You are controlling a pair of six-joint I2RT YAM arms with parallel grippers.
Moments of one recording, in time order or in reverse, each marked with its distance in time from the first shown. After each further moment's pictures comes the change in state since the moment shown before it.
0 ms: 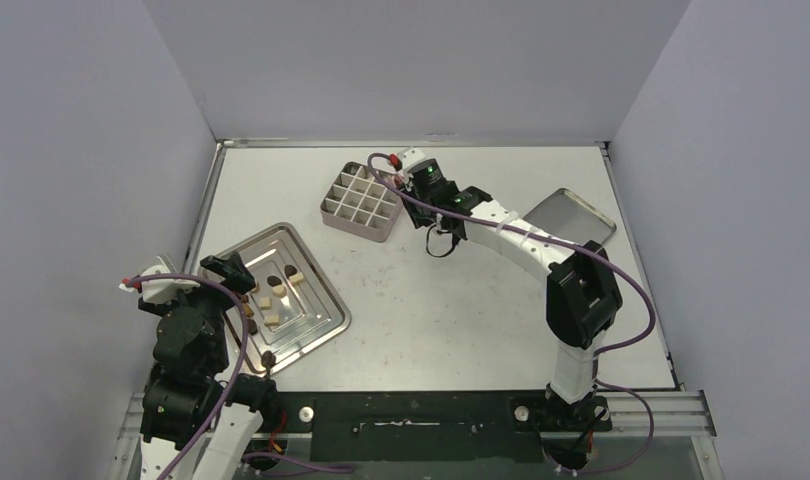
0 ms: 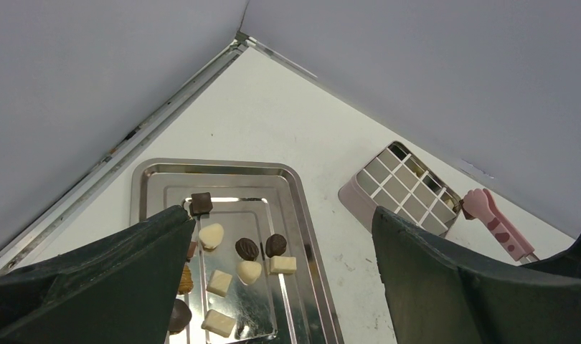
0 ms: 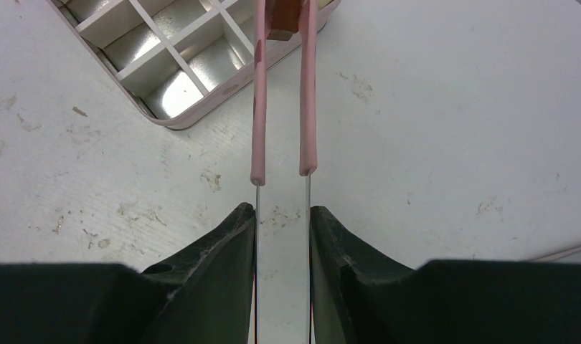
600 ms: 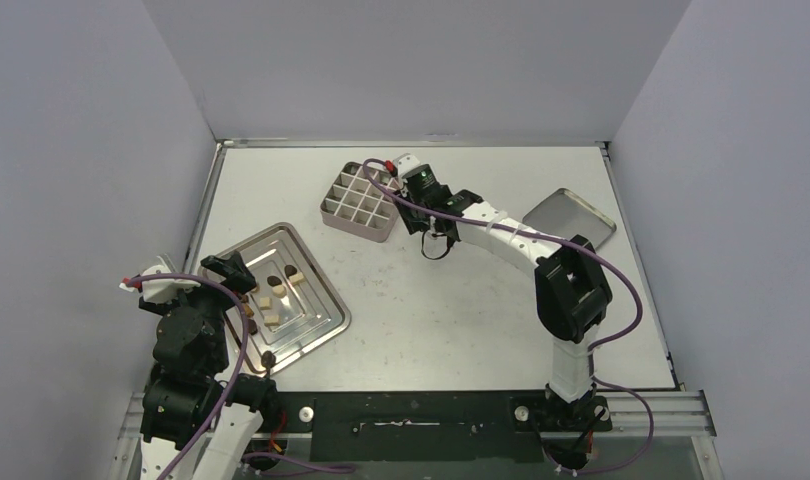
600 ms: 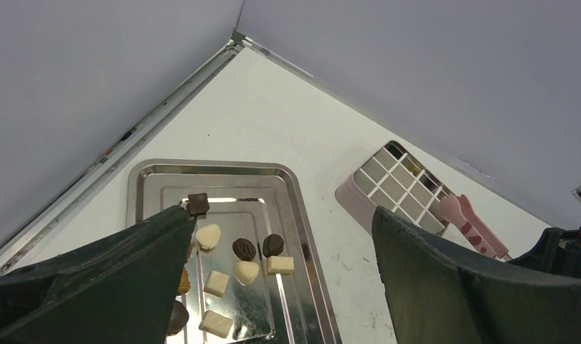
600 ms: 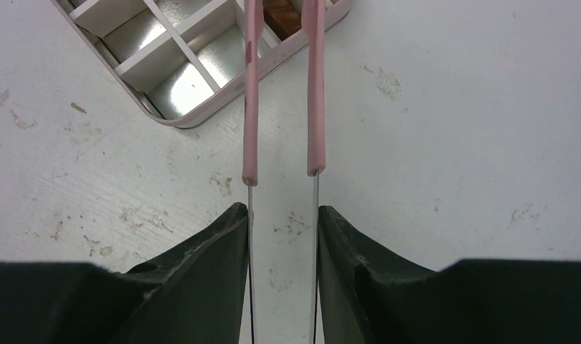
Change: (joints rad) left arm 0.000 0.000 -0.001 0.003 0.009 0.000; right arm -0.005 0.059 -0.001 0.031 -0.018 0.020
